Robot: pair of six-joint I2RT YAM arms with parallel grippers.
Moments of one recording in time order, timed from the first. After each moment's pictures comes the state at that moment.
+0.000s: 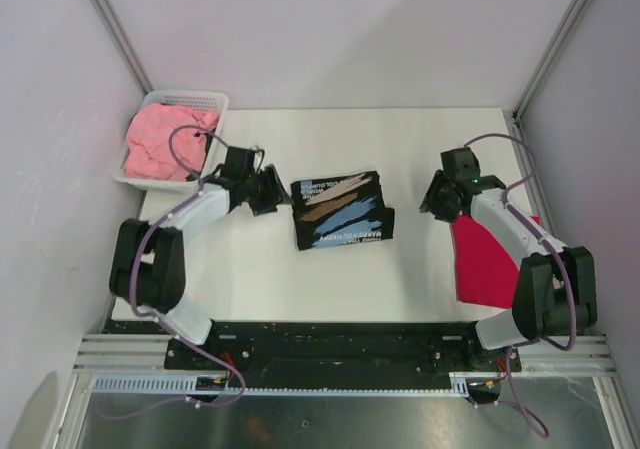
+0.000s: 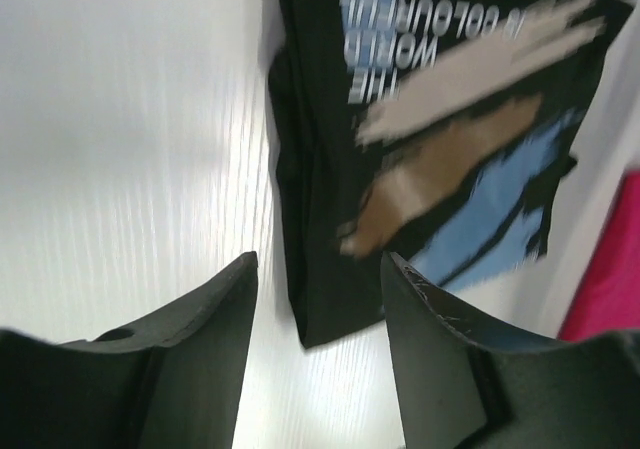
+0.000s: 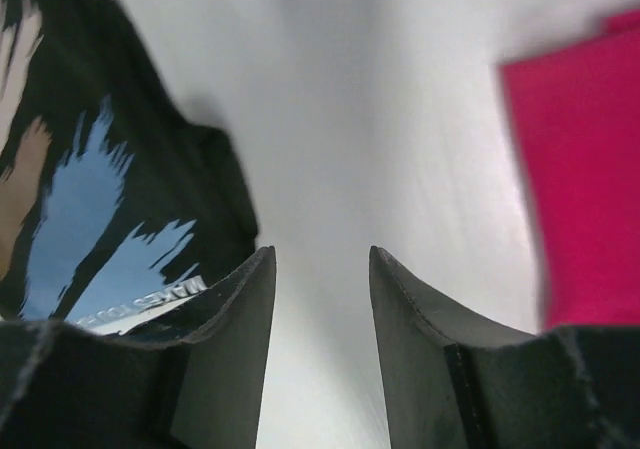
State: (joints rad) left arm -0.26 1.67 1.12 -0.34 0.24 -0.61; right arm 0.23 1.47 1.05 -0.56 0.03 0.61
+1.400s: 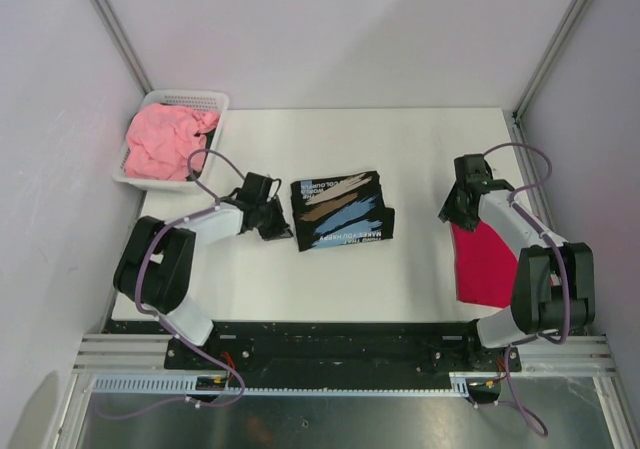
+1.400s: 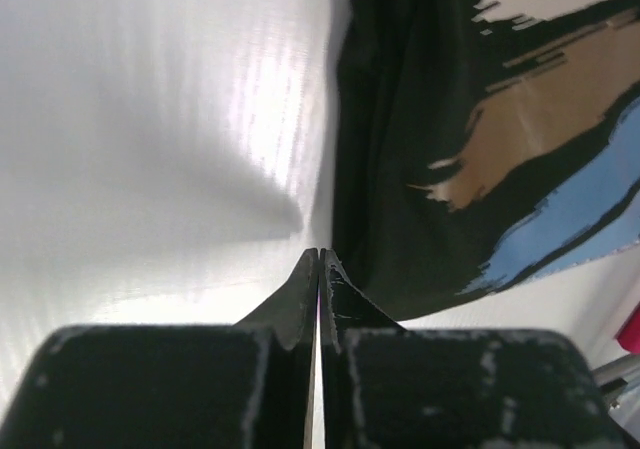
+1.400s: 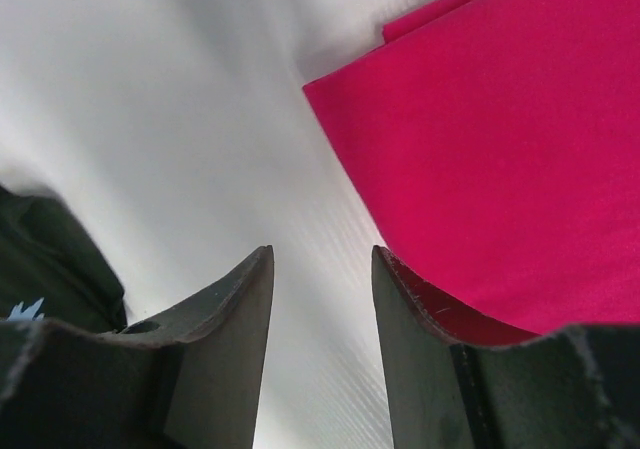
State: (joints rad) left arm -0.37 1.63 0.86 -0.25 0.19 -0.70; right arm 0.10 1.46 1.00 -0.63 0.20 0.57
